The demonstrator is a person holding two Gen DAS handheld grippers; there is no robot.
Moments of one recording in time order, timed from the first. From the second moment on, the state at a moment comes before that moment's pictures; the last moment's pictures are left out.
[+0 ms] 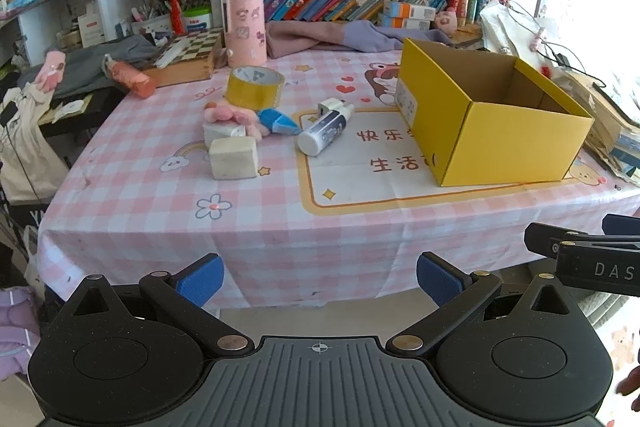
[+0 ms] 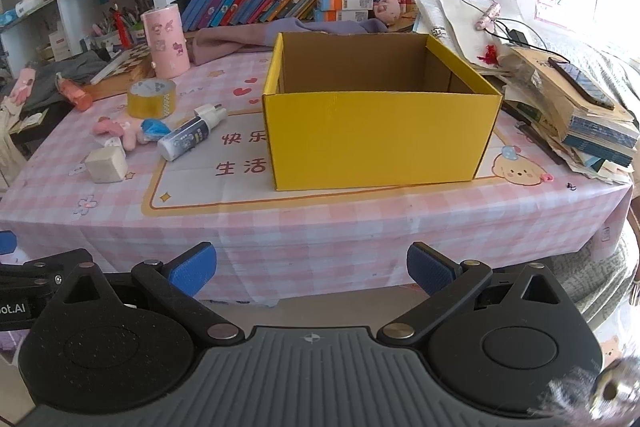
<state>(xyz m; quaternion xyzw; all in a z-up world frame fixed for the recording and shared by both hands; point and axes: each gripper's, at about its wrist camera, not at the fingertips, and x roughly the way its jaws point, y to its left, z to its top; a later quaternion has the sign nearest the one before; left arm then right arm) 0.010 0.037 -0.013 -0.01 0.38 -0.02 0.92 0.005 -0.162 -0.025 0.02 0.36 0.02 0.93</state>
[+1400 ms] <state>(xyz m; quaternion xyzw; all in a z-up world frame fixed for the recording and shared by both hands) 0.071 0.110 -0.027 -0.06 0.40 0.08 0.91 0.101 -0.066 -0.035 -0.05 0.37 0.17 0.91</state>
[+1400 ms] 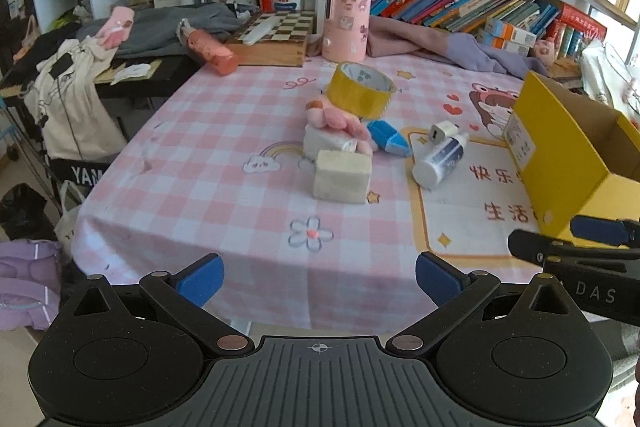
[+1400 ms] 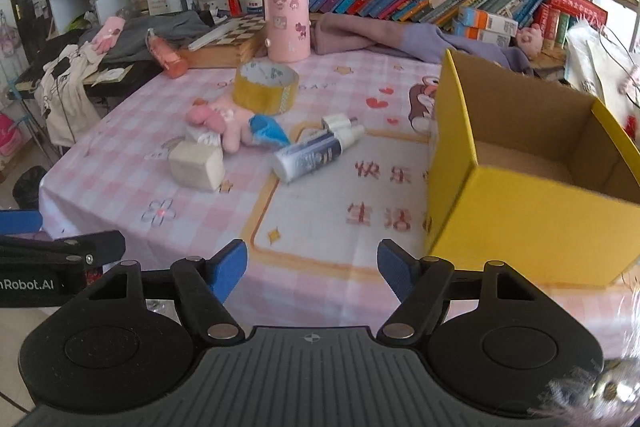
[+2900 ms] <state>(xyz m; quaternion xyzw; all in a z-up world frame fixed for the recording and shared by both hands) 0.212 0.114 -0.088 -0.03 0.46 0.03 0.88 0.297 -0.014 -0.093 0.01 0.50 0.13 0.86</state>
